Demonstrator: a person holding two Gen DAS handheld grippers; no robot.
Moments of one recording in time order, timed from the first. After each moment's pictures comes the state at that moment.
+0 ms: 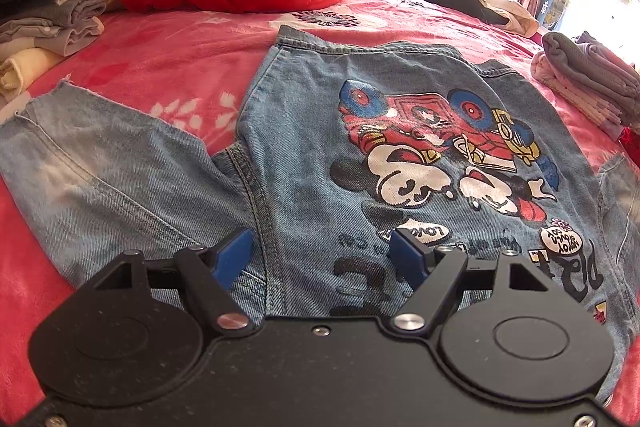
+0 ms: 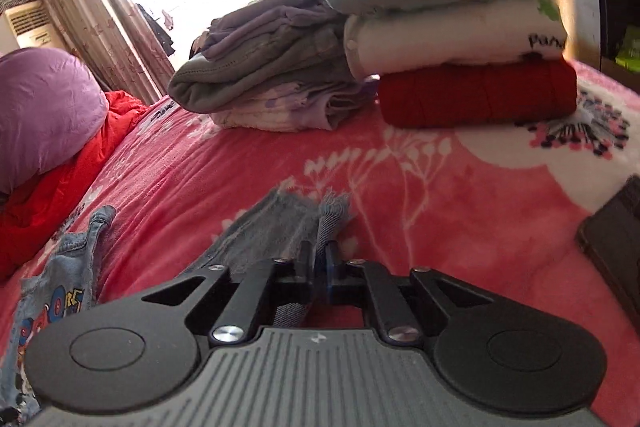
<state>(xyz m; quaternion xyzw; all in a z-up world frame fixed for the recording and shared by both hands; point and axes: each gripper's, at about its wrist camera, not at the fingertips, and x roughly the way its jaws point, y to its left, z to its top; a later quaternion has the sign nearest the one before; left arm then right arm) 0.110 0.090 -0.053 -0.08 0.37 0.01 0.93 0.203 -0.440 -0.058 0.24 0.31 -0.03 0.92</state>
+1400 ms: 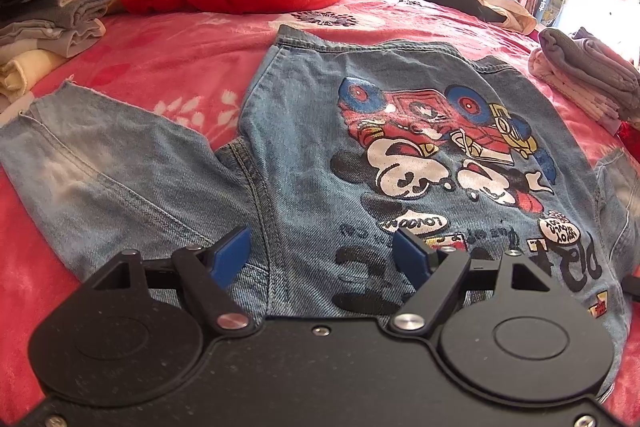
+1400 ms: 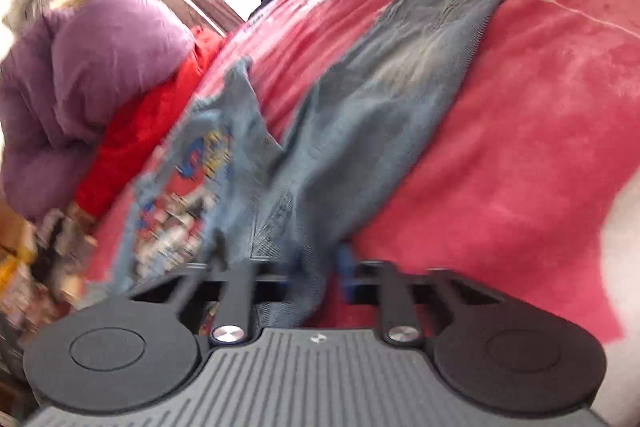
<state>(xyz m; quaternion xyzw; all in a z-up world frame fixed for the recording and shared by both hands) 0.100 0.089 -0.054 -0.07 0.36 0.01 0.93 0.086 -0.284 -0.089 0.30 0.37 0.07 0.88</state>
